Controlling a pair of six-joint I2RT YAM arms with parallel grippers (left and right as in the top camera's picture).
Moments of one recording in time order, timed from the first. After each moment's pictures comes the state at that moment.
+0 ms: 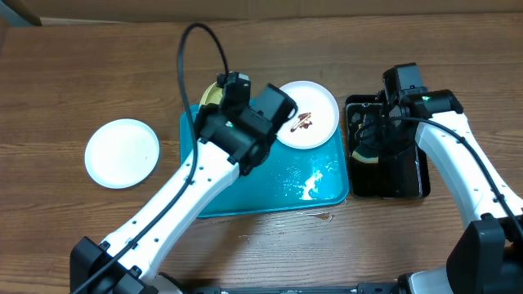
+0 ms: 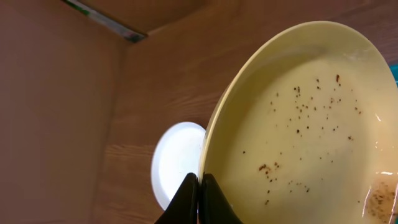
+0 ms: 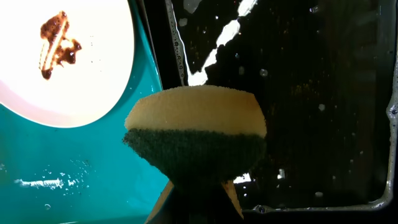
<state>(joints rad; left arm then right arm) -0.65 1.59 1.44 -1.10 -0.97 -0.37 0.14 1.64 1.28 -1.02 -0.11 0.36</state>
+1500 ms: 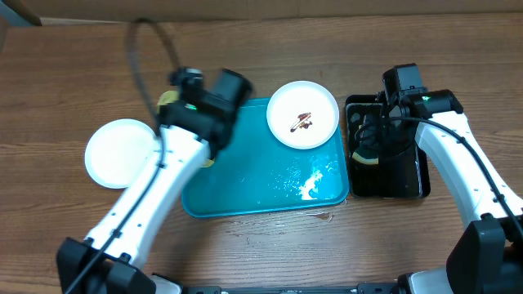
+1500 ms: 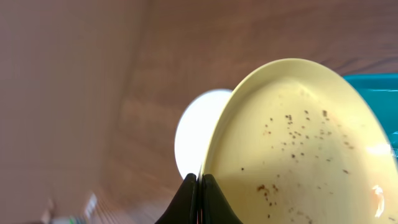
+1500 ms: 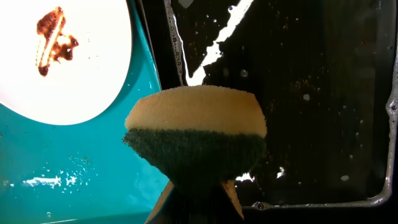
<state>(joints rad) -0.41 1.59 1.43 -1.17 -0.91 -0.45 0.14 1.64 1.28 -1.03 -0.11 0.36</state>
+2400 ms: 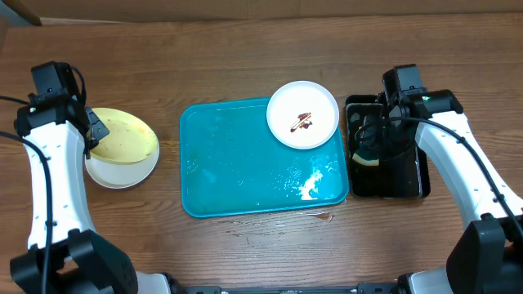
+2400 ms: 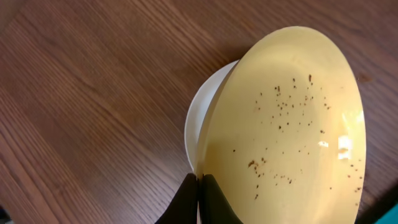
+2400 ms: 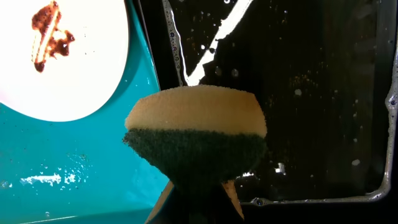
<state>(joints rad) 0.37 1.62 1.43 -1.03 -0.34 -0.36 0.14 1.64 1.28 -1.04 -0.11 0.36</state>
